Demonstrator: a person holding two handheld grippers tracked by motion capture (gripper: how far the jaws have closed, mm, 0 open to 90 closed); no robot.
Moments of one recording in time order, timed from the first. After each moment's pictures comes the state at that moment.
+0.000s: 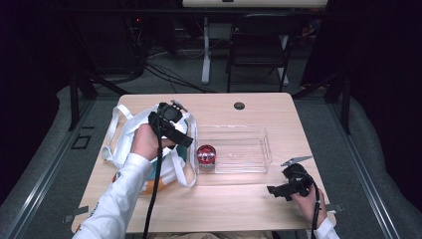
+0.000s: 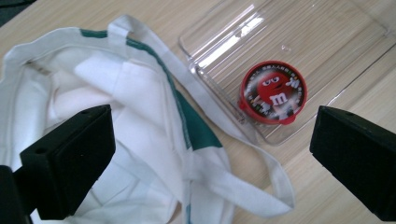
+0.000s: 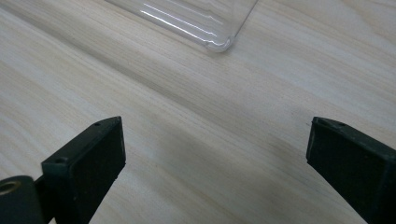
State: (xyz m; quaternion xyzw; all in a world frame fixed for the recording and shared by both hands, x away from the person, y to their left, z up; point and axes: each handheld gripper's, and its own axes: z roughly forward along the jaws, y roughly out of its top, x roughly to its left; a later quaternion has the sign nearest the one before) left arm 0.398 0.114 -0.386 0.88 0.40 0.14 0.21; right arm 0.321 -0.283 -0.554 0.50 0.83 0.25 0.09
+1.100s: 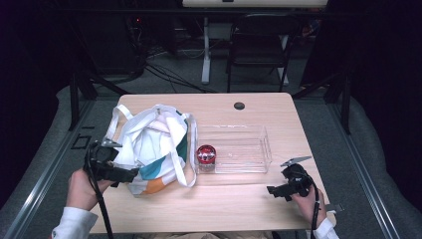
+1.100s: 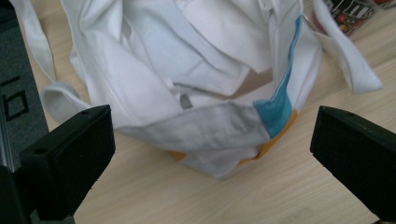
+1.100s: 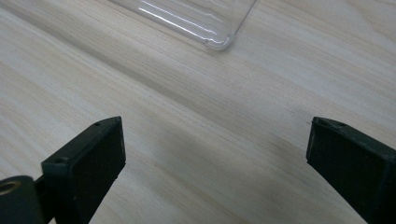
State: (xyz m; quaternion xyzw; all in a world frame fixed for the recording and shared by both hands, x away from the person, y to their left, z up) left arm 0.304 0.256 -0.439 0.81 0.51 0.17 0.23; right arm 0.321 -0.282 -0.554 0.49 0.83 0.25 0.09
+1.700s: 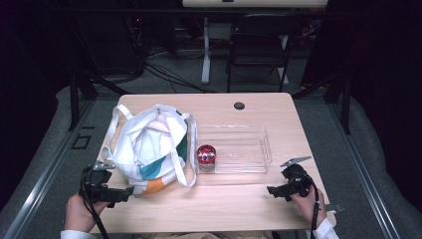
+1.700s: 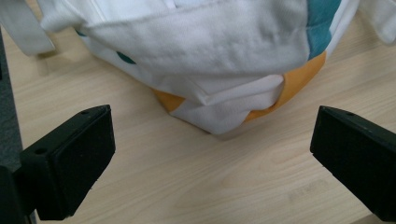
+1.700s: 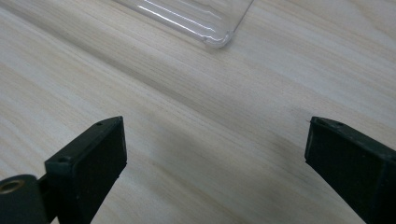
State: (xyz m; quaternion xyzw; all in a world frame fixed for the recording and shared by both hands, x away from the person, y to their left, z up) left arm 0.277 0.275 -0.493 0.80 0.54 0.14 0.24; right arm 0.321 -0.282 -0.556 0.50 0.83 0.25 0.09
